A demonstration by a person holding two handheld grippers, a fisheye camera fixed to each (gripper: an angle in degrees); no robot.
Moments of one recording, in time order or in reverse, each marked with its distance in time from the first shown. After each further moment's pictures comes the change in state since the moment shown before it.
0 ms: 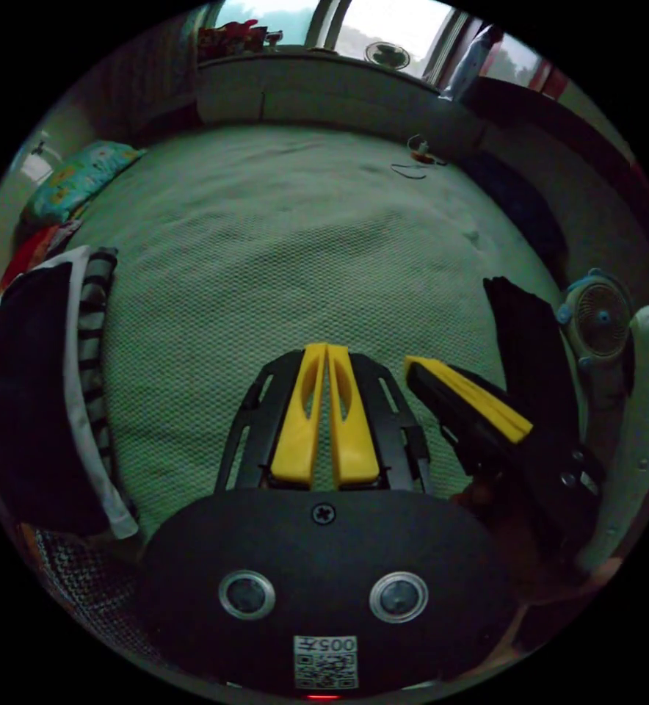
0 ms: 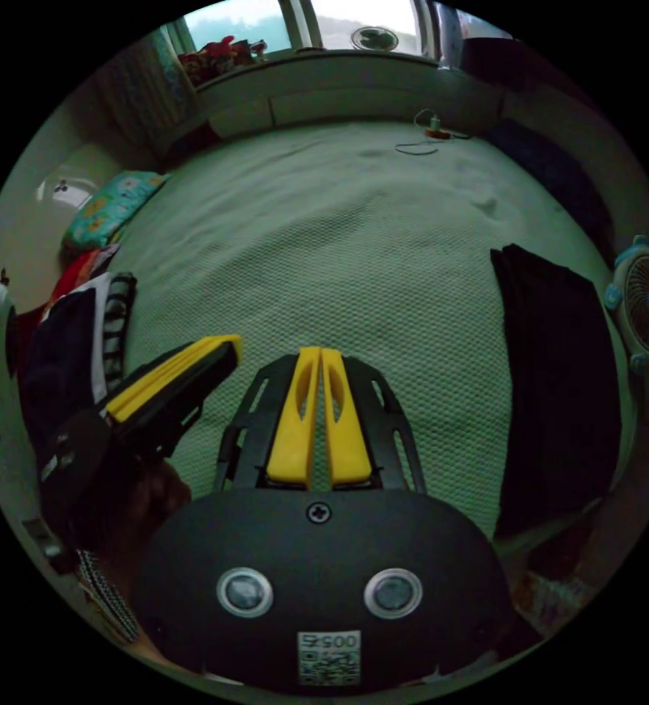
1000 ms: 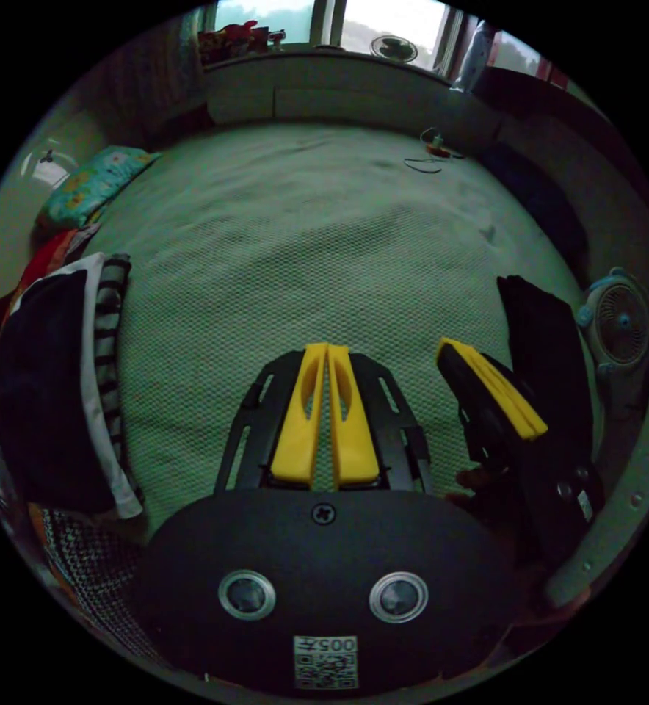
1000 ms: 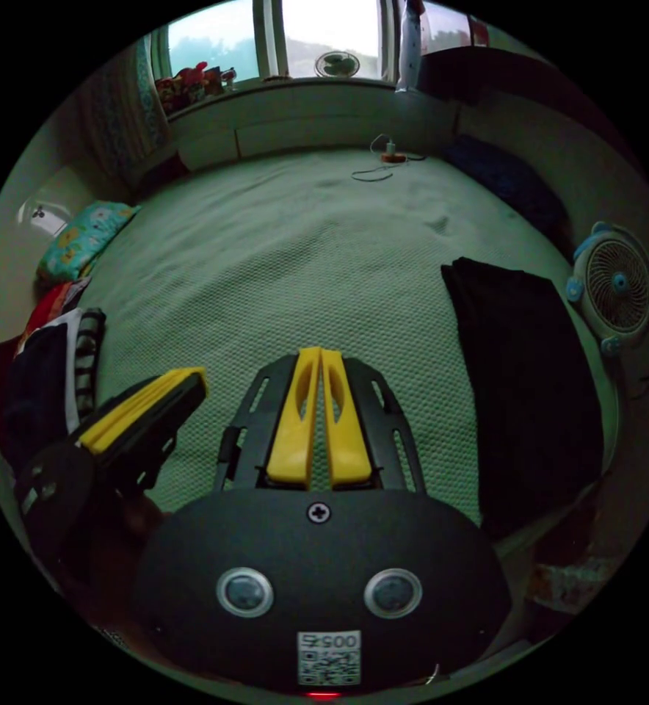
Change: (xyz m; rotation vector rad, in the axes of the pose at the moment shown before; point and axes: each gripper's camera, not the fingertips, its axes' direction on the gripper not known) left arm 0.102 0.011 0.003 -0.012 -0.090 -0.017; right arm 0.002 0.016 -0.042 0.137 0.107 0.074
